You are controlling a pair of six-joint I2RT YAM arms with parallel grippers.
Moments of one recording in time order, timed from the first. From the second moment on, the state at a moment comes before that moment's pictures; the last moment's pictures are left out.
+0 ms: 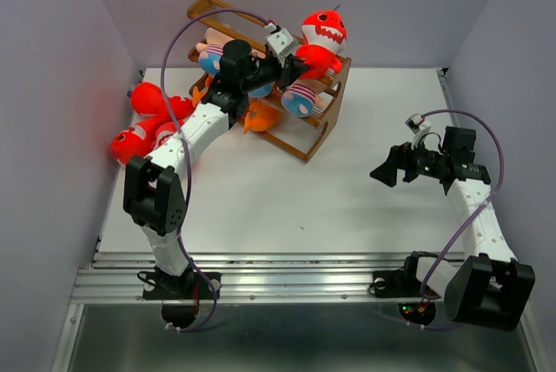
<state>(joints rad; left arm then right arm) -0.48 1.77 1.60 0.21 0.59 0.10 -0.20 1.07 0.81 -0.57 -0.90 -0.26</state>
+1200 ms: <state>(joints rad) -0.46 1.72 1.60 0.17 0.58 0.11 -0.20 1.07 0.81 -0.57 -0.90 -0.26</state>
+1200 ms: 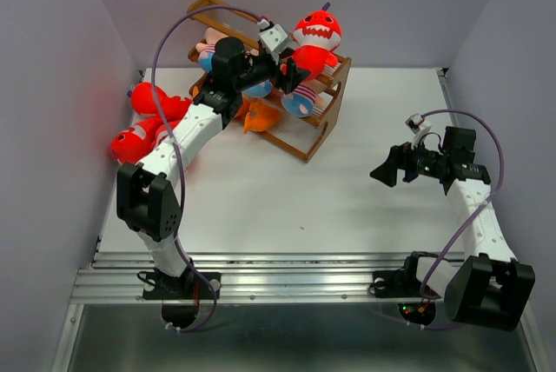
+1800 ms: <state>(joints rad) -0.46 1.73 1.64 0.13 0.53 0.10 -0.20 1.07 0.81 -0.57 -0.89 -0.26</state>
